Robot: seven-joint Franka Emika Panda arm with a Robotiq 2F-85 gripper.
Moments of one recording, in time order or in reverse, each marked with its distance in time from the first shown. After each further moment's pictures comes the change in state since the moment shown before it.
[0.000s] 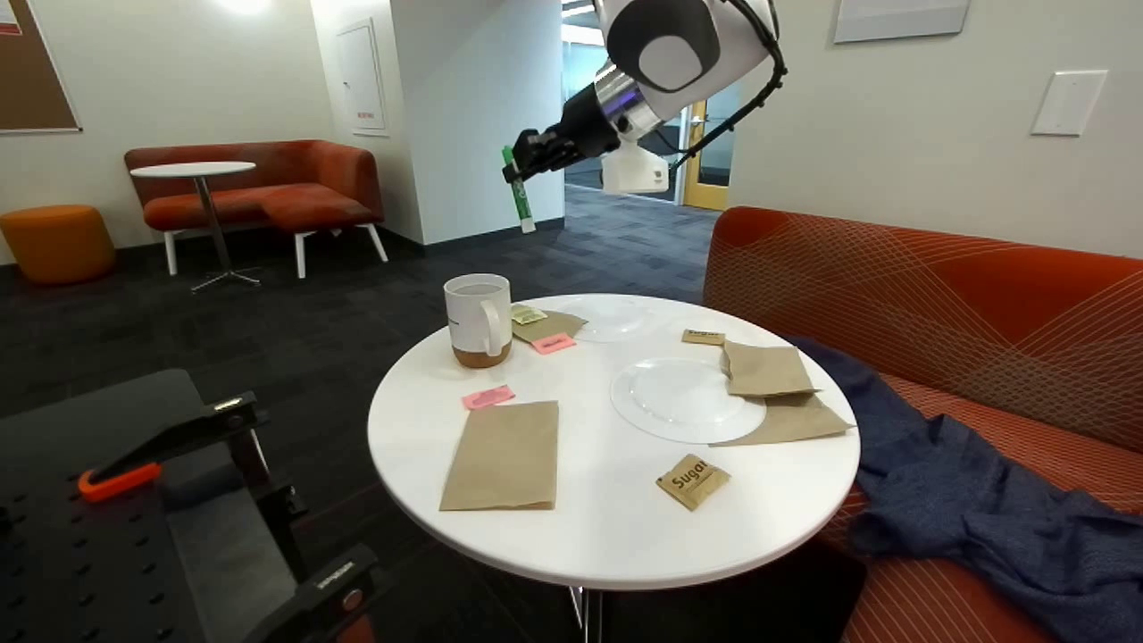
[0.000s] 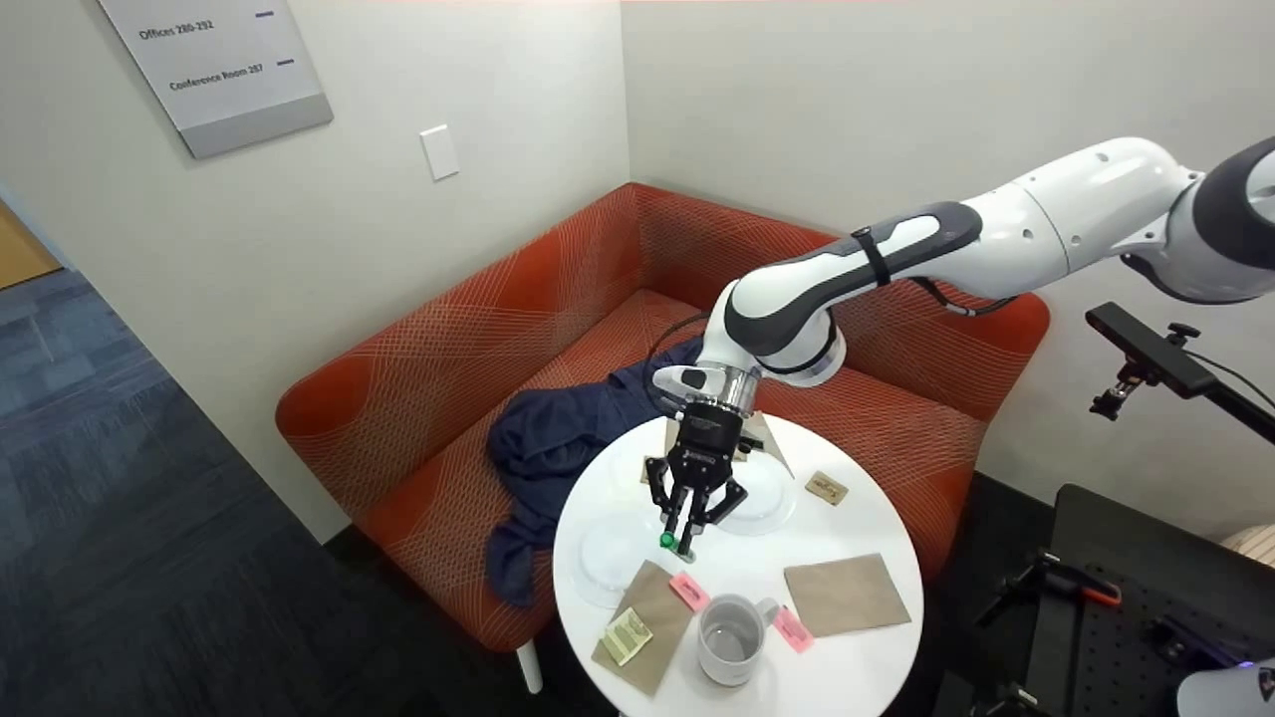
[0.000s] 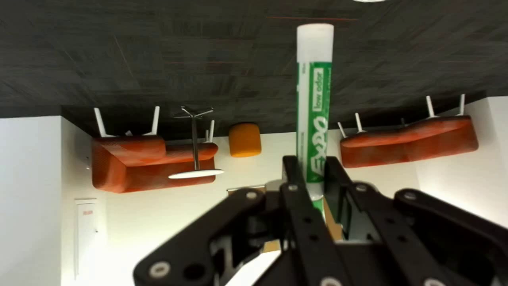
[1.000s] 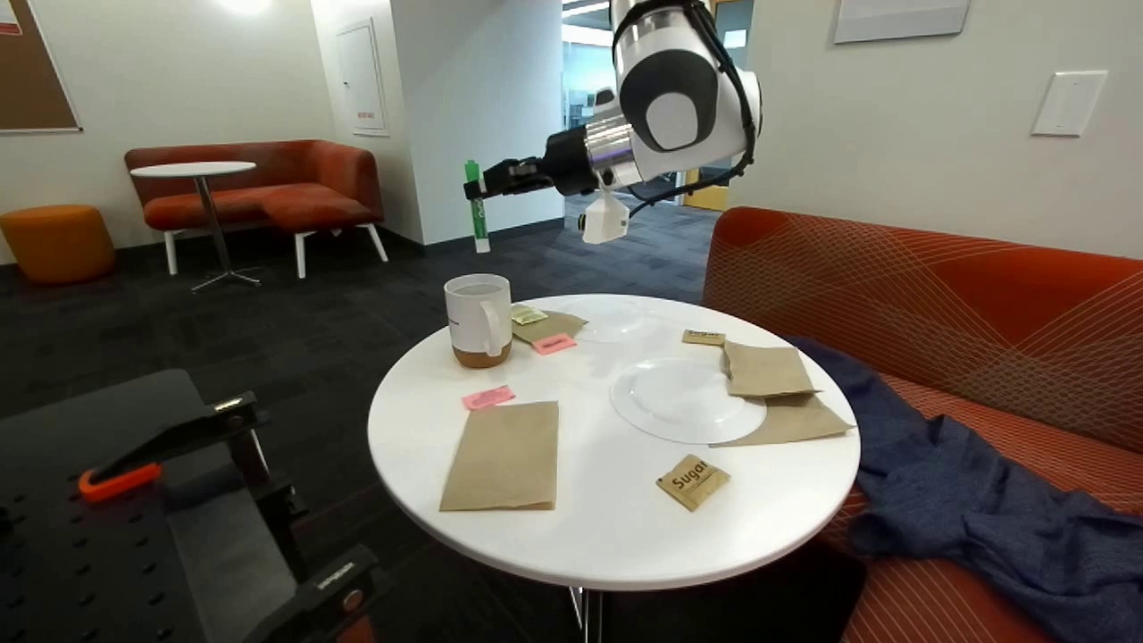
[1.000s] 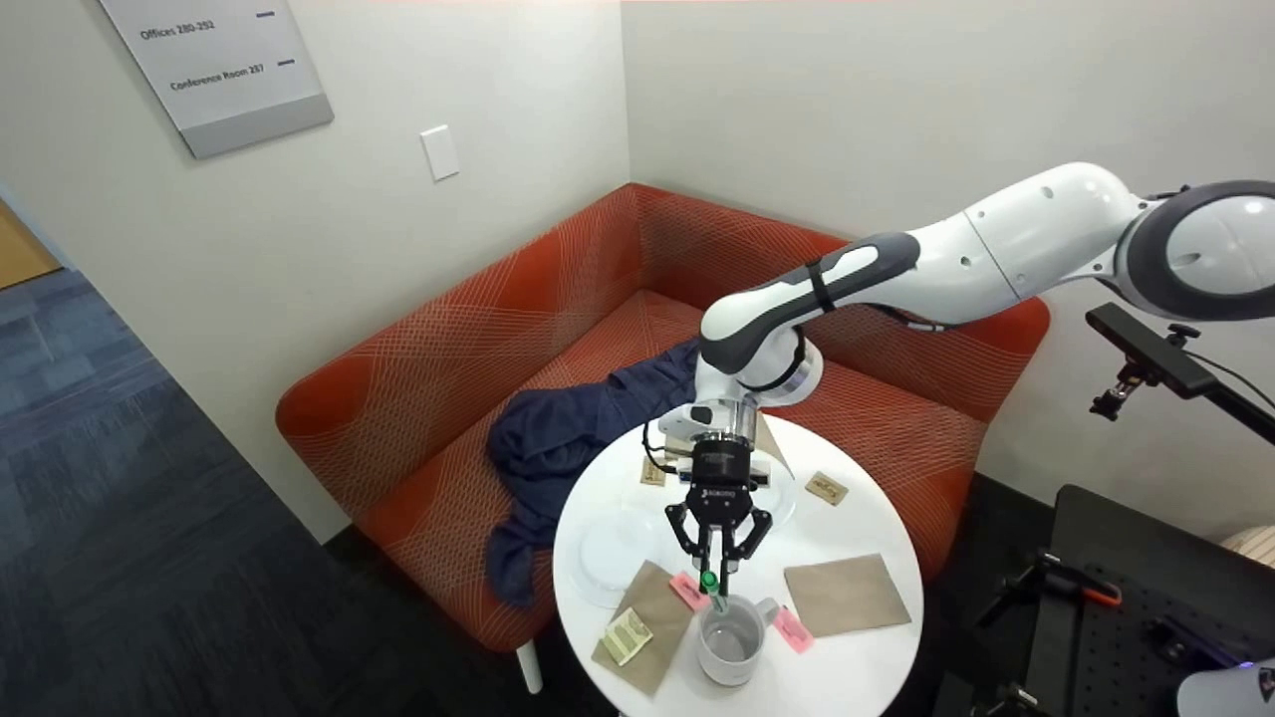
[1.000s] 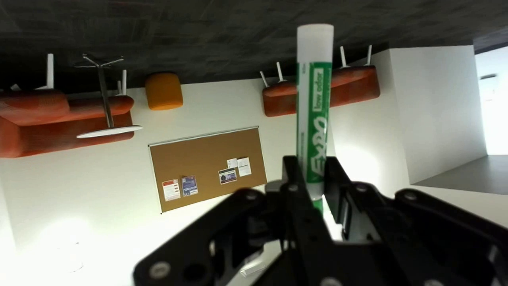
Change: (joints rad) arm 0.234 -0.004 -0.301 0.134 0.247 -0.392 -0.249
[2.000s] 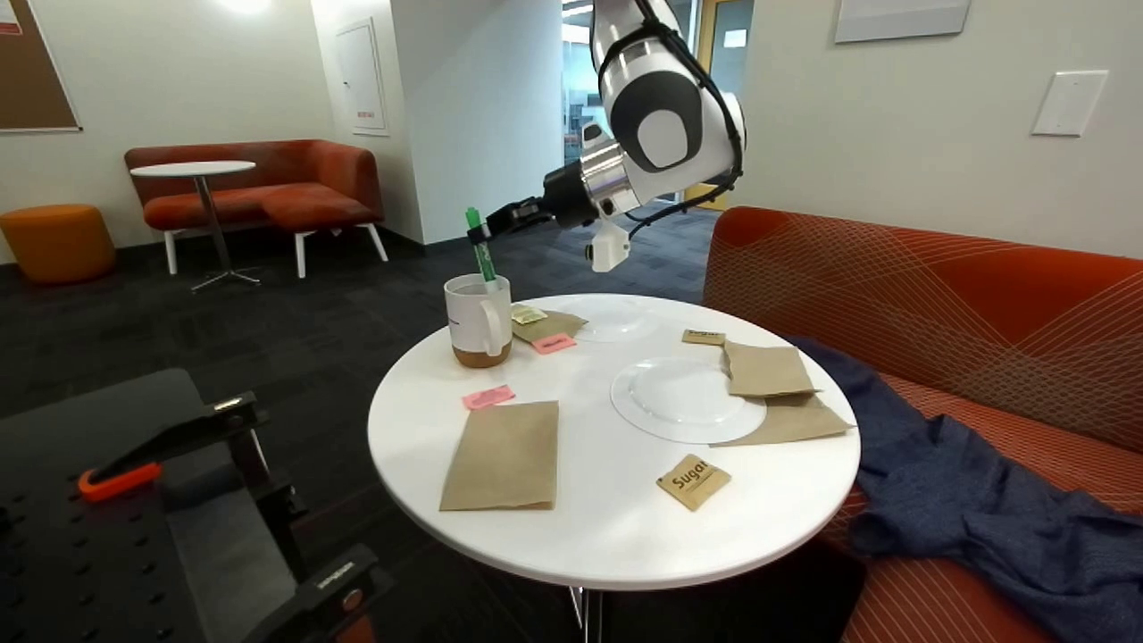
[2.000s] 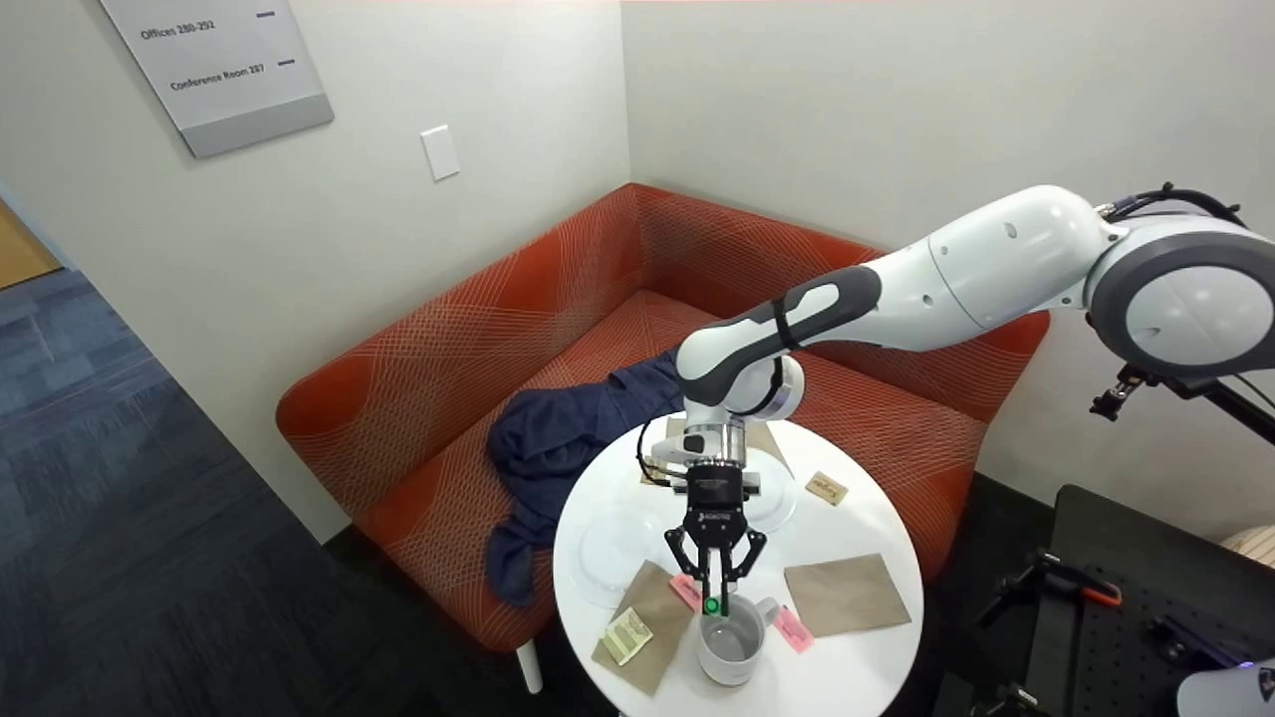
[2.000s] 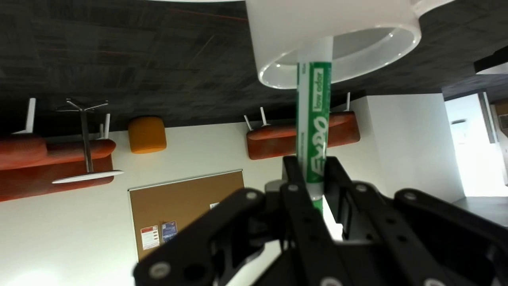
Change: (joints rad) arm 0.262 -0.018 -0.287 0.076 0.069 -0.035 -0.118
